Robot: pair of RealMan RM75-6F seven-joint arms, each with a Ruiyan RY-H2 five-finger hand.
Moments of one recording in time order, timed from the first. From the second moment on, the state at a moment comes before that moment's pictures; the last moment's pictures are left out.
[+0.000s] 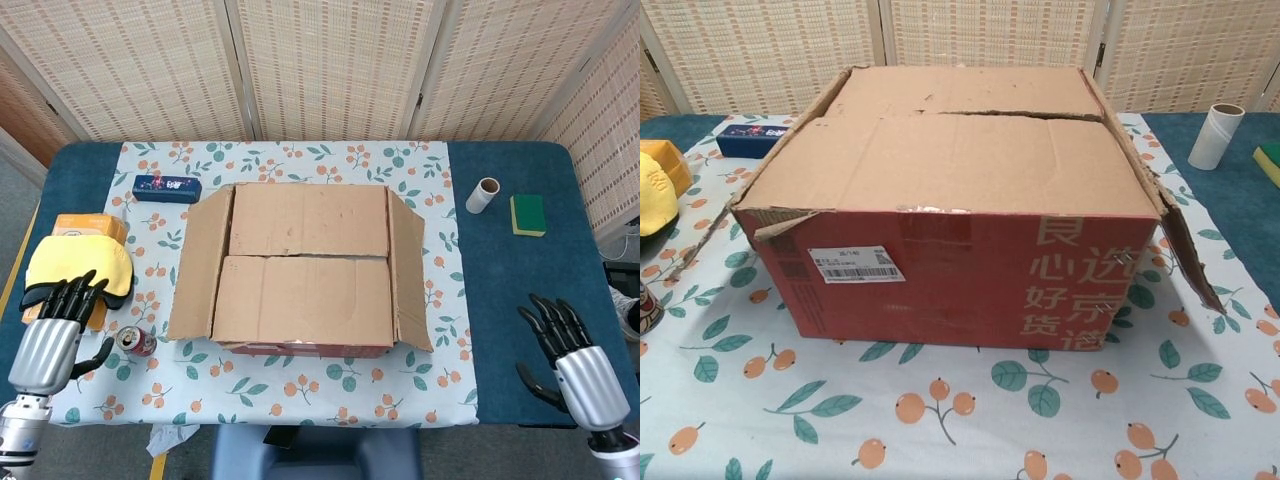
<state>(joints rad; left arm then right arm) -0.19 -1.03 -0.04 -1.88 1.51 1.47 0.23 0.03 -1.11 0.00 -1.58 -1.82 1.66 0.12</state>
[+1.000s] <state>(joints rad) -0.08 -1.13 0.02 -1.52 1.73 1.71 -0.15 0.57 -1.10 0.26 -1.96 -1.20 0.99 -0.39</state>
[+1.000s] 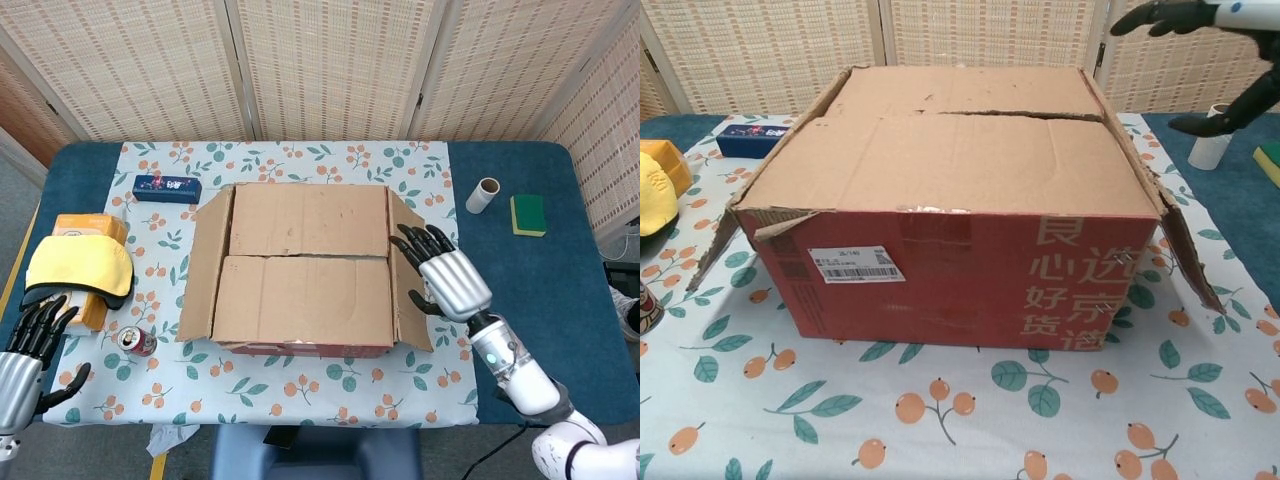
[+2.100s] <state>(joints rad) -0.09 -1.09 -0.01 -1.44 1.70 1.74 -0.39 0.95 -1.37 0.28 -1.67 -0.76 0.91 -0.62</state>
